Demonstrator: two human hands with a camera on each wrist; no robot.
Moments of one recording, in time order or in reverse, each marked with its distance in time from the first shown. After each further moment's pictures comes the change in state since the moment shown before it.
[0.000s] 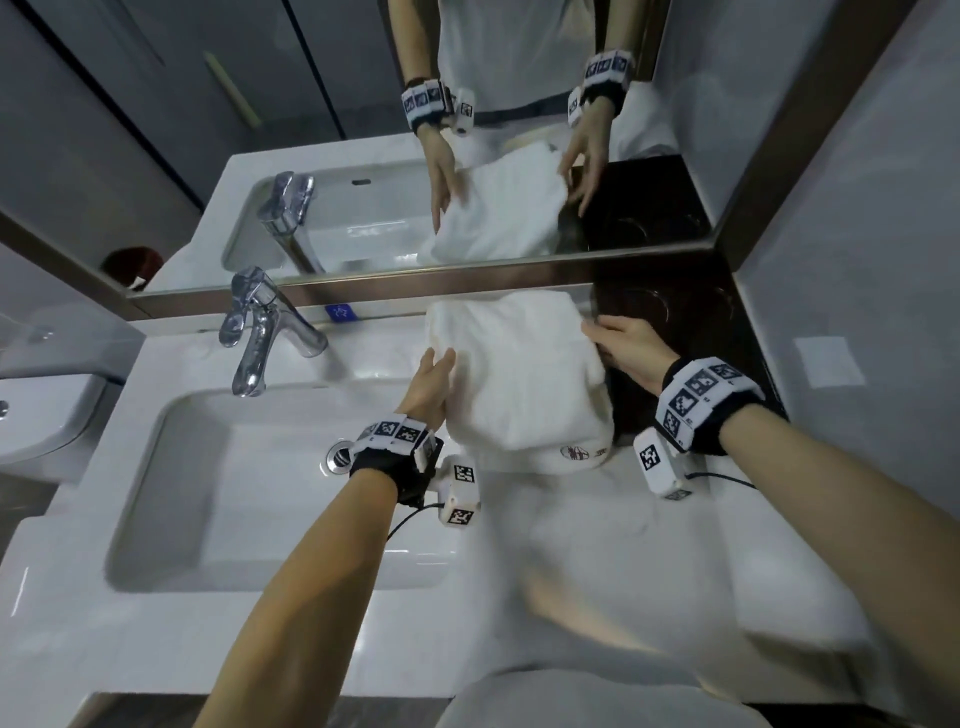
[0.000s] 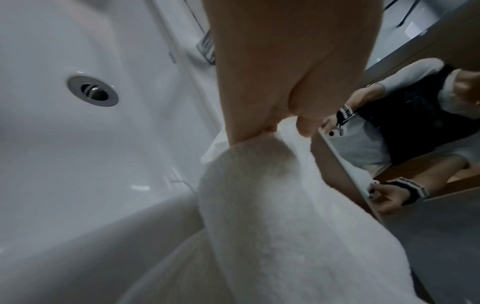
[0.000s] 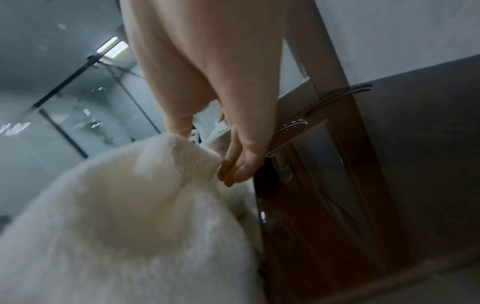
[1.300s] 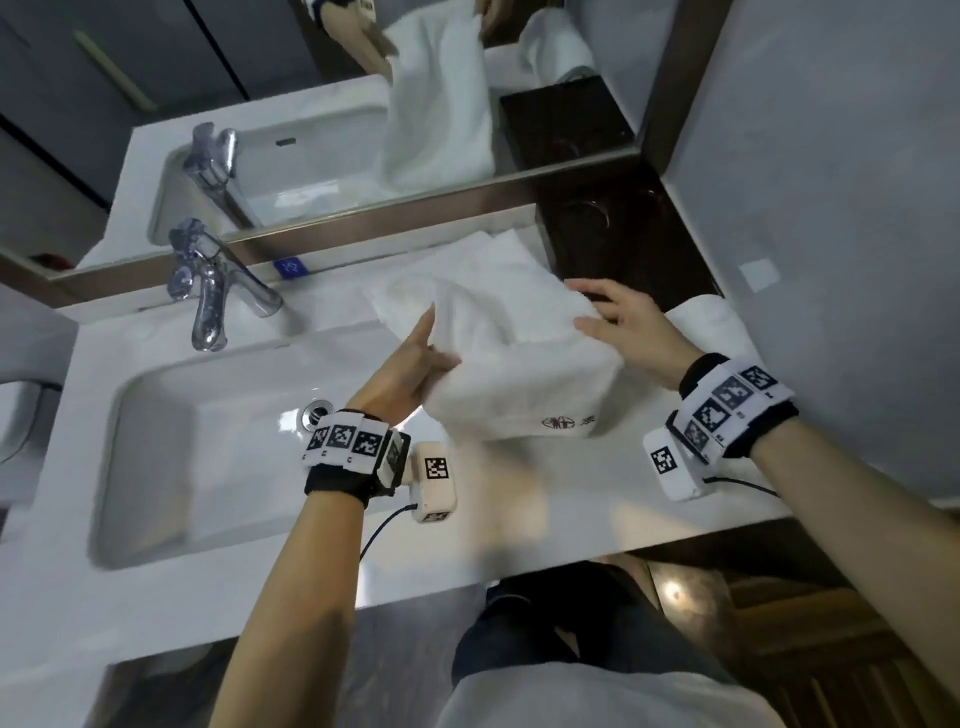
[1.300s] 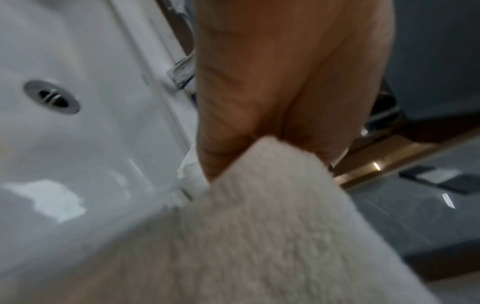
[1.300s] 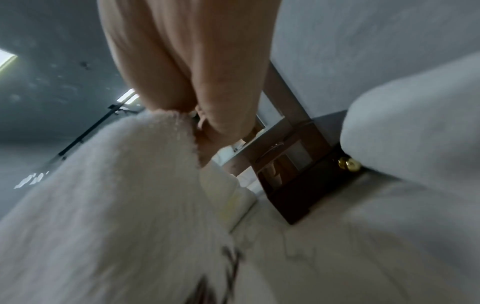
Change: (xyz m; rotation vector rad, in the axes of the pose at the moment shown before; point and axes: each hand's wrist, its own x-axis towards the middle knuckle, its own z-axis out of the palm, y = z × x) left_hand -0.103 -0.016 -0.016 0.180 -0.452 0.074; right_hand -0.131 0.057 -0.011 -0.041 -0.075 -0.266
